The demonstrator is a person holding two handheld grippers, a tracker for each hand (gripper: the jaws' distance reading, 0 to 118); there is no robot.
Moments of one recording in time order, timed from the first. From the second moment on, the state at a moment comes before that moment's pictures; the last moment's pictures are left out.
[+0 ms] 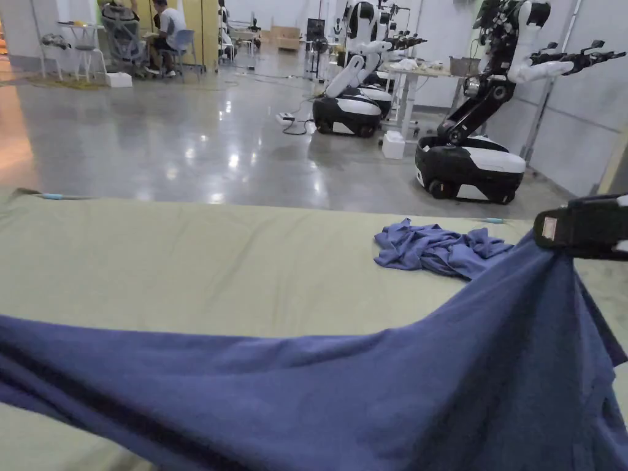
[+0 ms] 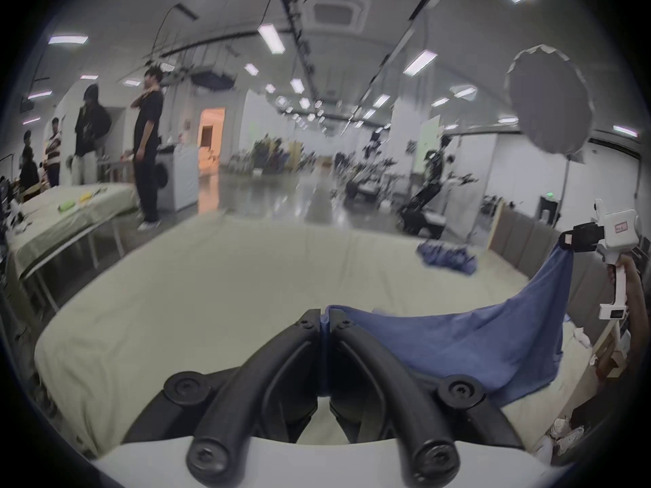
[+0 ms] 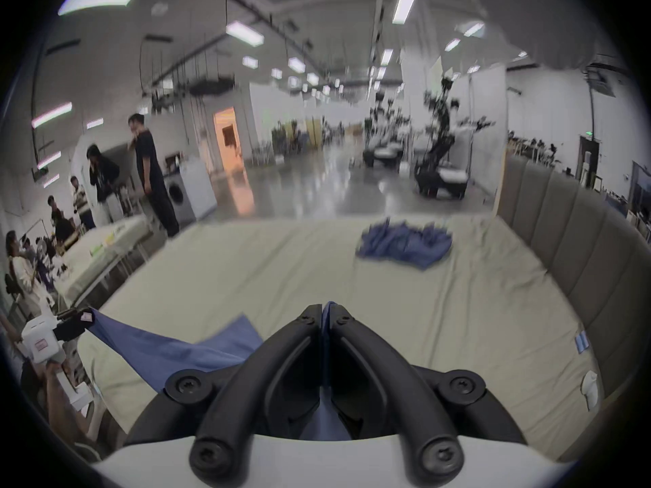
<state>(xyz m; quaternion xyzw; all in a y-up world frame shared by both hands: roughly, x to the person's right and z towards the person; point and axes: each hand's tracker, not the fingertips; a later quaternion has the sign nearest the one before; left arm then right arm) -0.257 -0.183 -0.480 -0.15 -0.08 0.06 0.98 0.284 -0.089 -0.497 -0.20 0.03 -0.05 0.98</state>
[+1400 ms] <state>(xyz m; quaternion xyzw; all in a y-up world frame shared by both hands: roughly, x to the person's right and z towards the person) -0.206 0.112 -0.636 0.03 0.07 -0.08 0.99 0.319 0.124 -0.583 -0.03 -0.06 -0.08 0.99</state>
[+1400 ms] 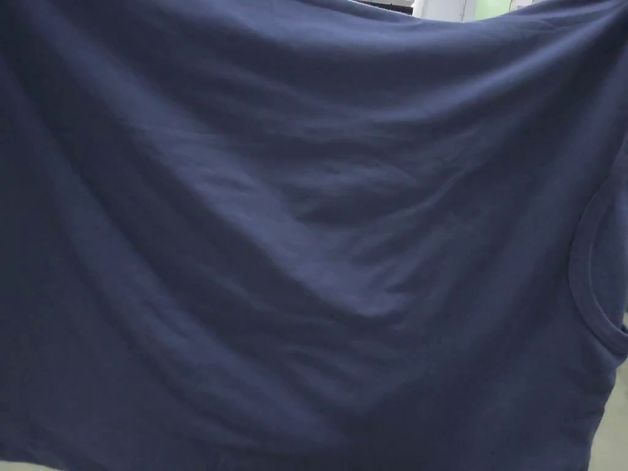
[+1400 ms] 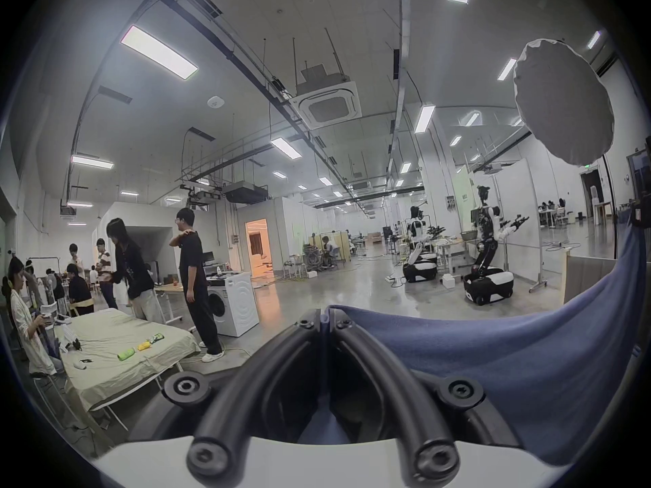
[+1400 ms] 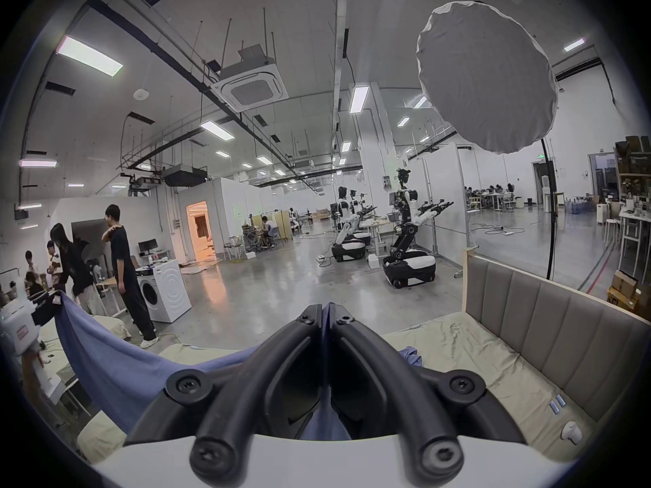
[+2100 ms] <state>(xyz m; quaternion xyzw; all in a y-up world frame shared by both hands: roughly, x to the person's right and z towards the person) -0.157 0.041 -0.807 -0.01 0.09 -0.08 0.99 0.339 0.089 -0.735 -0.02 -0.10 -0.11 0.99</state>
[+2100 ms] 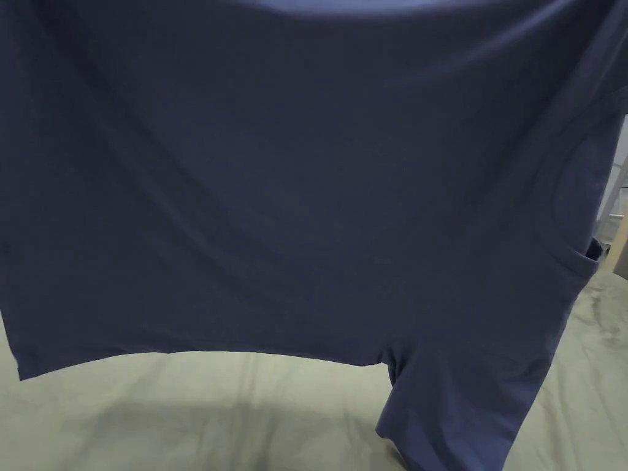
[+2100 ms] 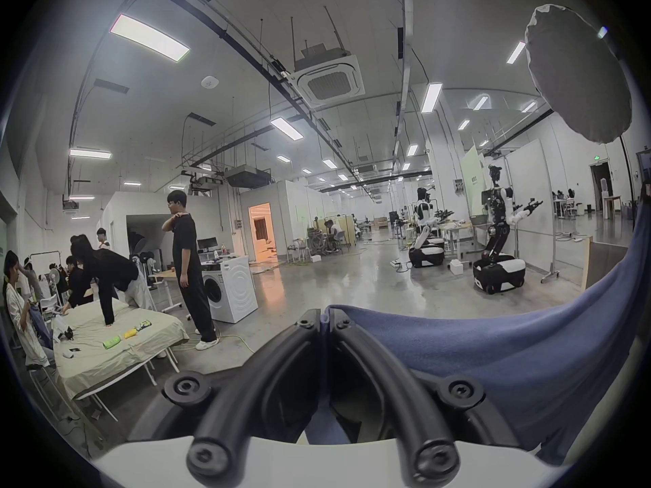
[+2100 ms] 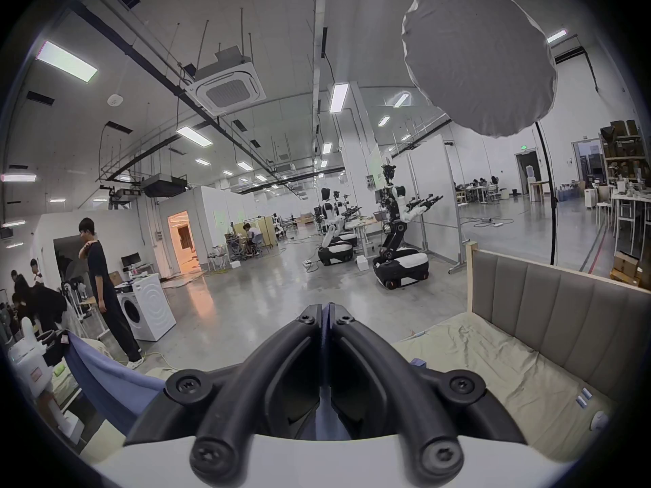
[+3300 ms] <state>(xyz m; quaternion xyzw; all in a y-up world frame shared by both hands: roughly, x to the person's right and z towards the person) -0.204 -0.243 -0.694 -0.26 -0.01 -0.03 0.96 0.326 -0.218 -0.637 -0.28 -0.05 -0.12 0.95</state>
